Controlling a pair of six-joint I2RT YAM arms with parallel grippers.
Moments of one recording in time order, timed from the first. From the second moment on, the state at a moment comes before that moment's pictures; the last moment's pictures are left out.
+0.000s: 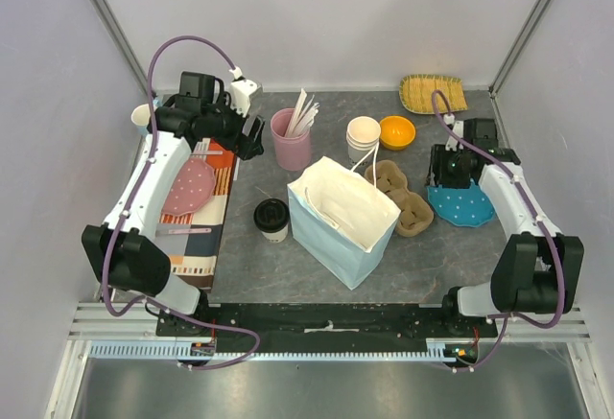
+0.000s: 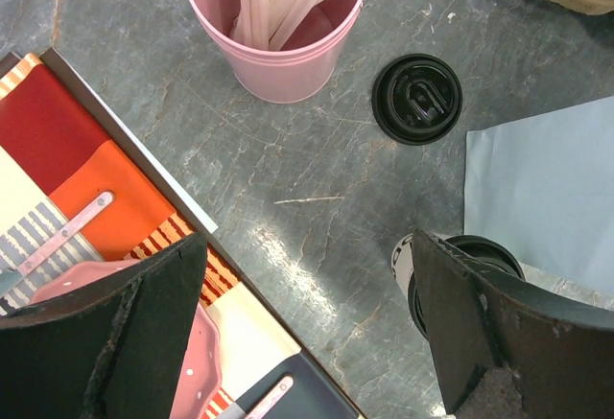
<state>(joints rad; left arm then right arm) -0.20 1.53 1.56 -0.86 0.40 0.38 -0.07 1.40 1.08 -0.68 -0.21 0.04</state>
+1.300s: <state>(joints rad) -0.20 1.56 1.60 -0.86 0.42 0.40 0.34 1.43 1.09 -0.70 0.35 1.09</state>
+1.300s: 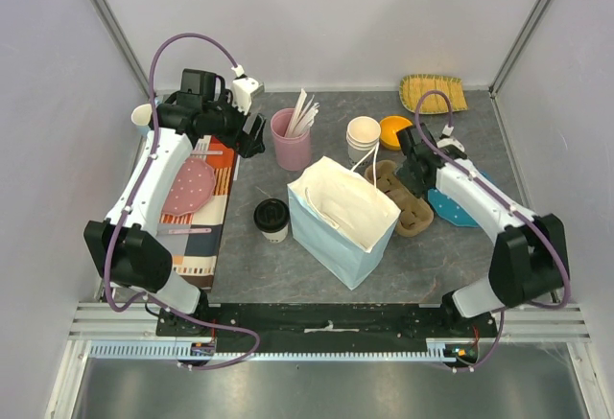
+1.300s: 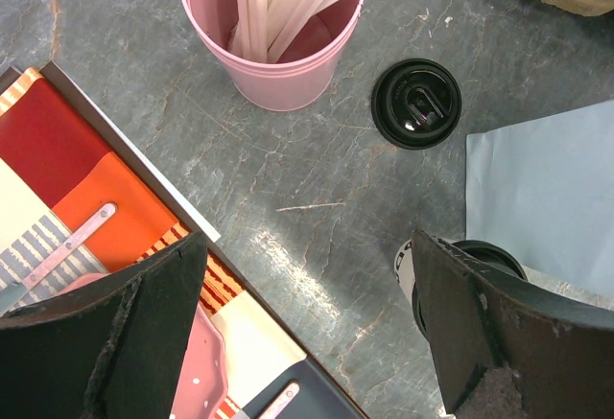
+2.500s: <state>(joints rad) -0.20 1.58 1.60 -0.86 0.42 0.42 0.41 1.61 1.15 -0.81 0.44 1.30</state>
